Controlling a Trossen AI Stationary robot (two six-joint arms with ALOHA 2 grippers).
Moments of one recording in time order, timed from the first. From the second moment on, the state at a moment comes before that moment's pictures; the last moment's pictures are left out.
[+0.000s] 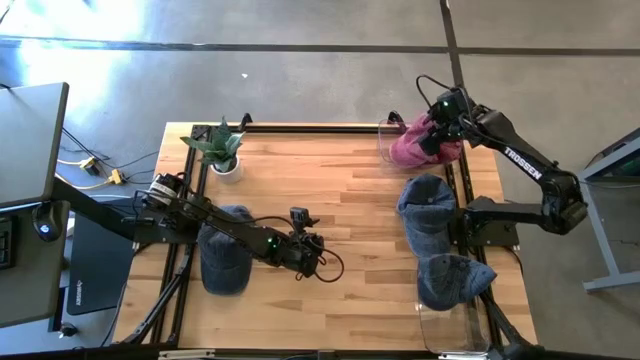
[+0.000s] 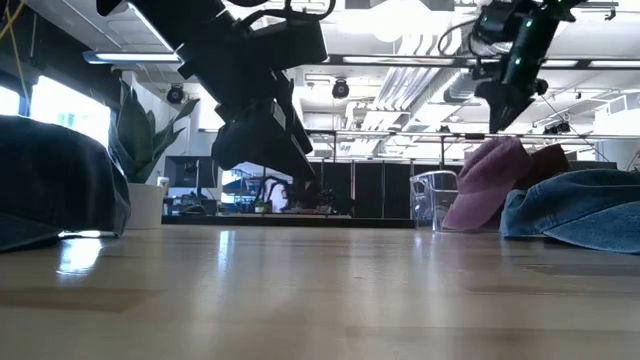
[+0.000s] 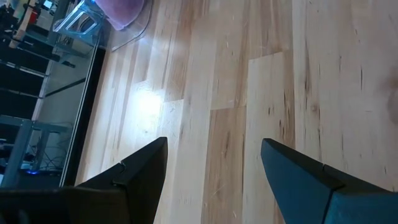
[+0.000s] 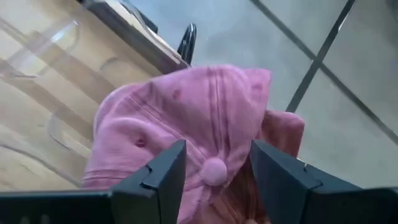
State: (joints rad) left arm -0.37 1.84 1.16 -0.29 -0.83 -0.01; right arm -0.96 1.11 1.03 -0.86 0.26 -0.18
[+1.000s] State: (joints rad) left arm -0.37 1.84 1.16 -0.29 -0.82 0.00; right arm -0.80 1.42 0.93 -0.99 0.37 -0.17
